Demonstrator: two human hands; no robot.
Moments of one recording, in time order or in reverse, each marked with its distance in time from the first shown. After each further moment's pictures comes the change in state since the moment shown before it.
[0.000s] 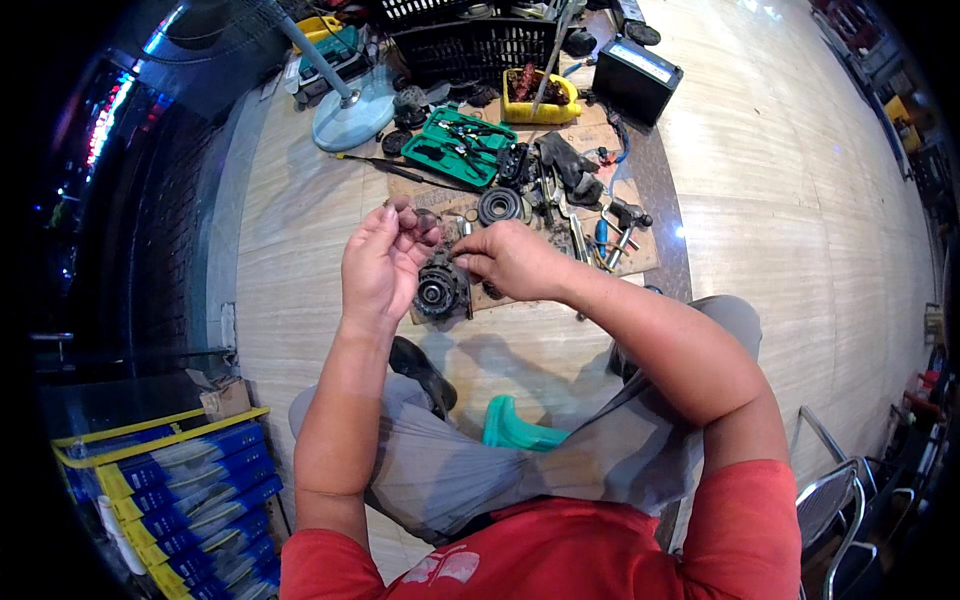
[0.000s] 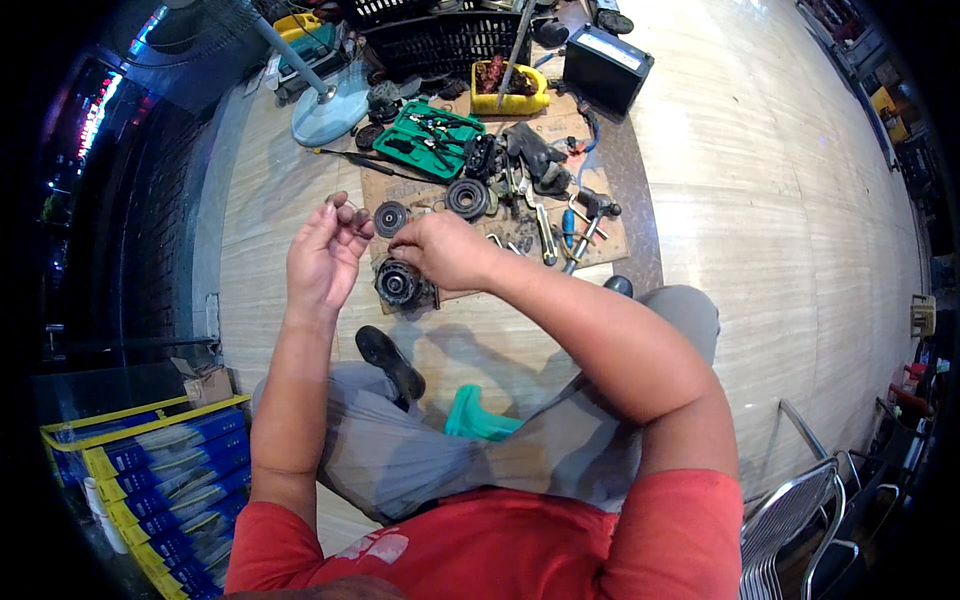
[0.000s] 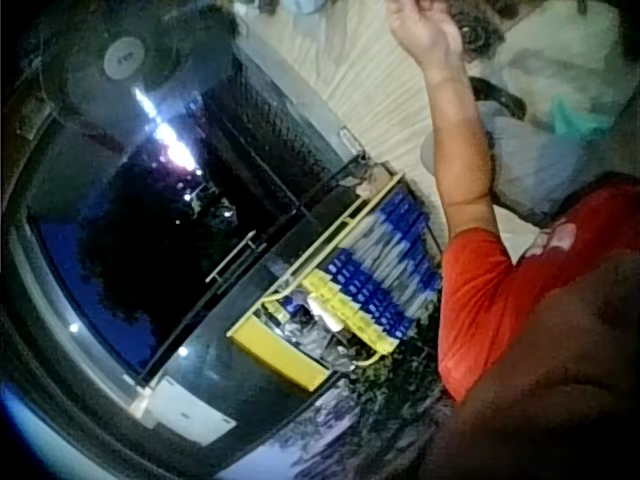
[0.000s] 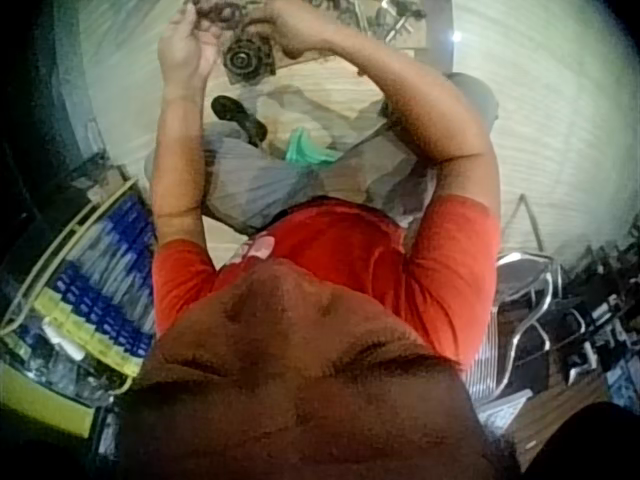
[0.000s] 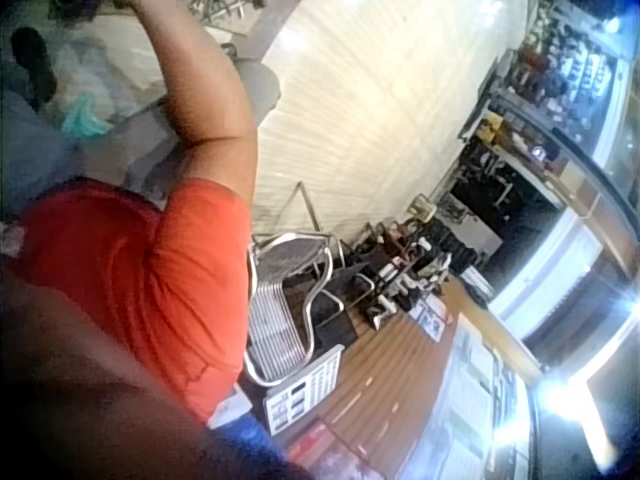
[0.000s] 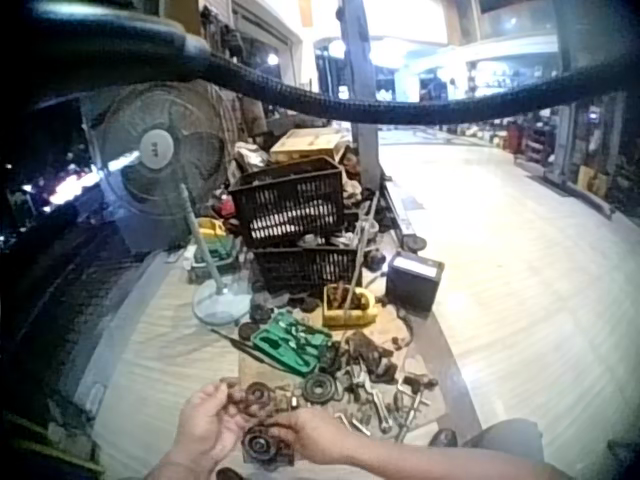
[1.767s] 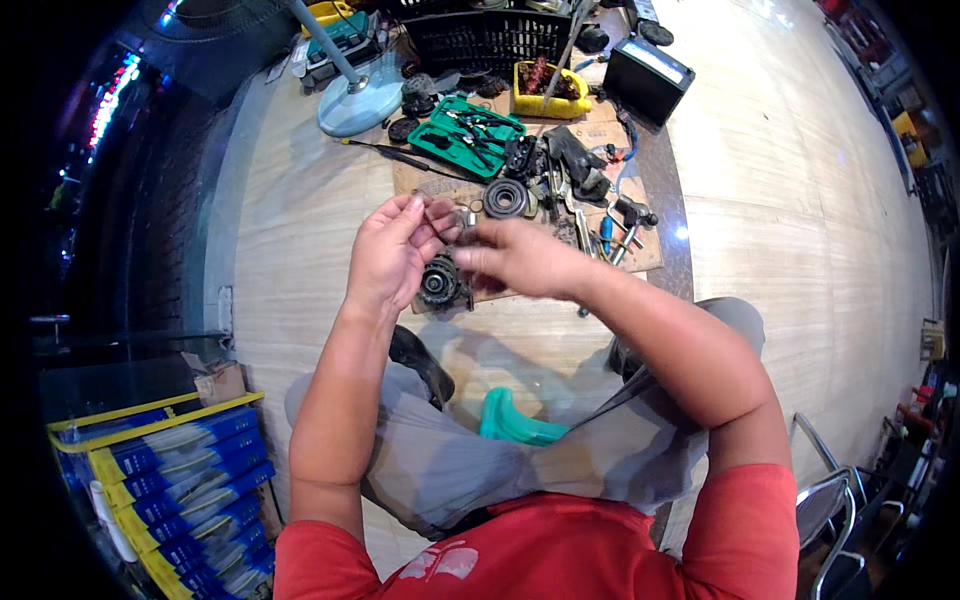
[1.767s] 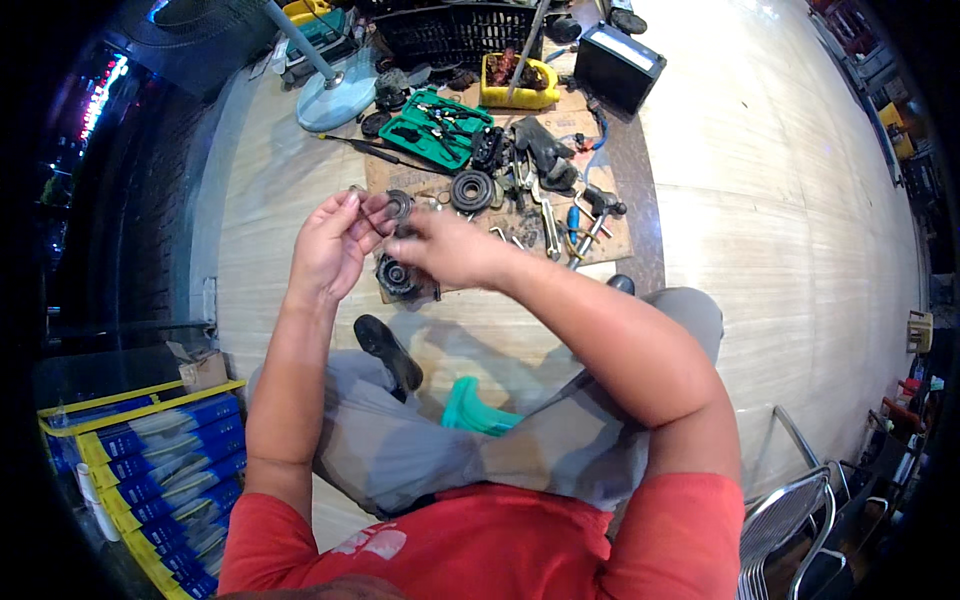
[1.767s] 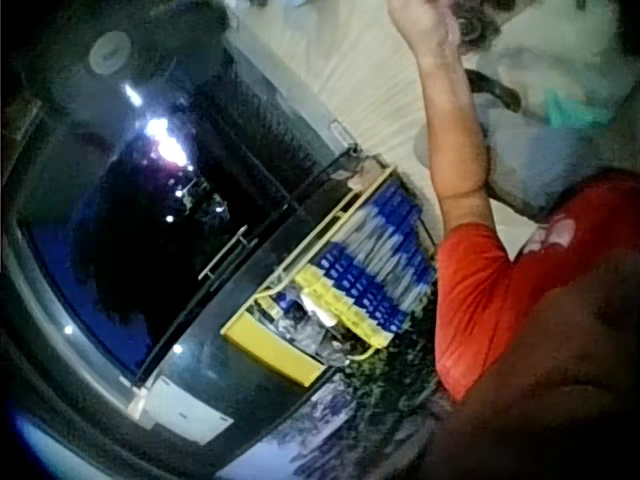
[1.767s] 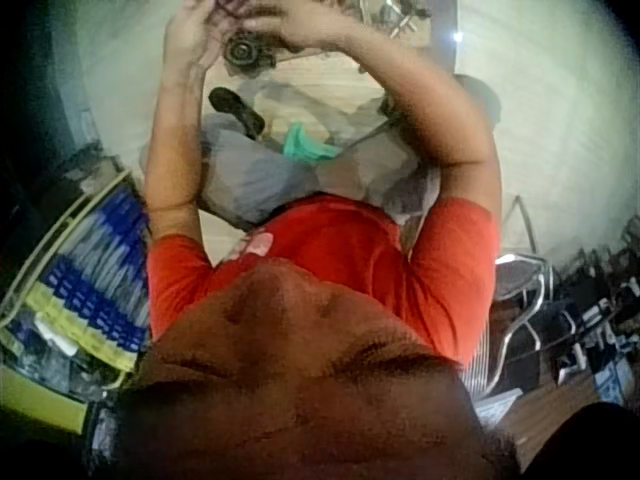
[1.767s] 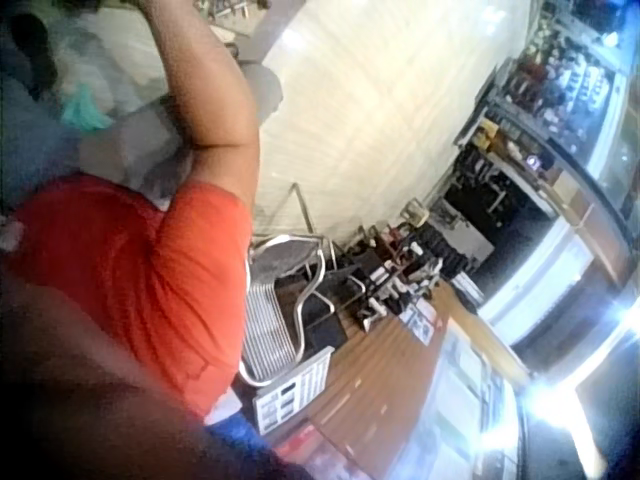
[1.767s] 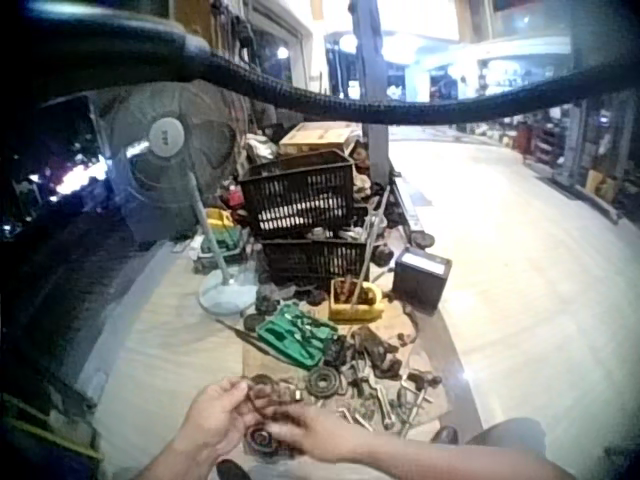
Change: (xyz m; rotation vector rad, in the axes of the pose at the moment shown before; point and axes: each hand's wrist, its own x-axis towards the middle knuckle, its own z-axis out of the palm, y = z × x) left_hand -0.002 0.004 0.009 0.123 0.112 -0.149; right_hand -0.002 -0.016 0.006 0.421 -0.072 0.274
